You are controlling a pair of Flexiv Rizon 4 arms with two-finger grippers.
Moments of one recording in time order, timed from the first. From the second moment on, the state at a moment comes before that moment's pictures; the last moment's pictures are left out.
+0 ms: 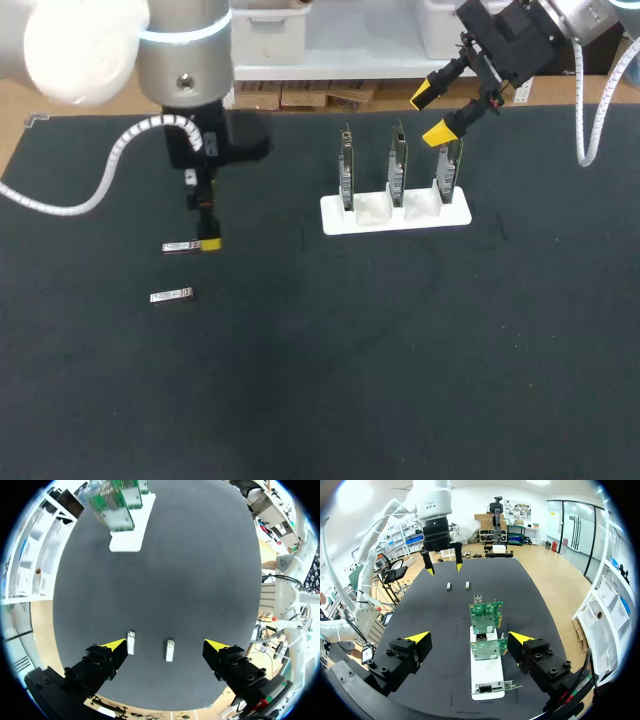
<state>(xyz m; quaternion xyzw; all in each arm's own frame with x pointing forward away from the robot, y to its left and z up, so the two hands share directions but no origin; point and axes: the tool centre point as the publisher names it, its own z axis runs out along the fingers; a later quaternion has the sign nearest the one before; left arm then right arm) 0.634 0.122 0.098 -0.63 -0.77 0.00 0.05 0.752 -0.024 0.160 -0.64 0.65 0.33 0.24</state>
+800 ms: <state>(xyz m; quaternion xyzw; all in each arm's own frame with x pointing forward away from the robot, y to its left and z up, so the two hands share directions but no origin) 0.640 0.184 0.077 -0.64 -0.77 -0.01 0.07 0.752 -0.024 0.160 -0.64 0.65 0.33 0.24</state>
